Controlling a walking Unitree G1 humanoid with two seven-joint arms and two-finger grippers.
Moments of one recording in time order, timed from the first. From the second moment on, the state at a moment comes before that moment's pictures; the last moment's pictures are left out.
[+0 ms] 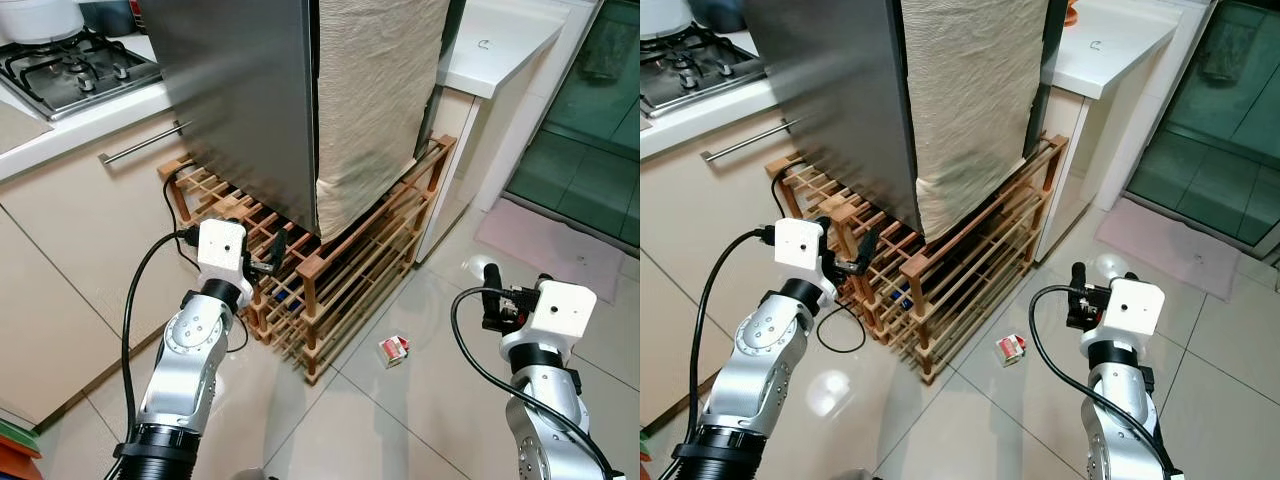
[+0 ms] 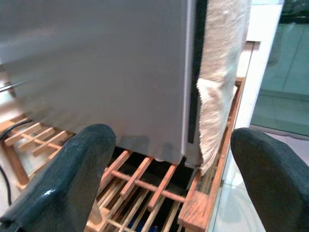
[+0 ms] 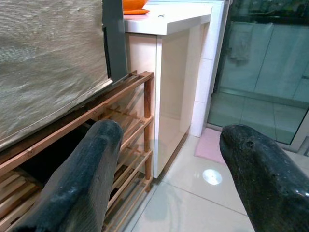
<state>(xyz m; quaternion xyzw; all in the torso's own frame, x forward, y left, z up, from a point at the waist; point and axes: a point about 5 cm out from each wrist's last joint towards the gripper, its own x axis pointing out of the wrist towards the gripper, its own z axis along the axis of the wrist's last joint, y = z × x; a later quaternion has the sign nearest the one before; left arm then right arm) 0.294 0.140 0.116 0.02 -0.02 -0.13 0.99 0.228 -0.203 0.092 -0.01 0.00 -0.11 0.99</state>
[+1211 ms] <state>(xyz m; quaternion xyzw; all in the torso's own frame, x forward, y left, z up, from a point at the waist) 0.321 0.135 0.141 0.03 -0.02 -0.14 0.99 0.229 -0.213 0.068 -0.03 0.03 -0.10 0.99</state>
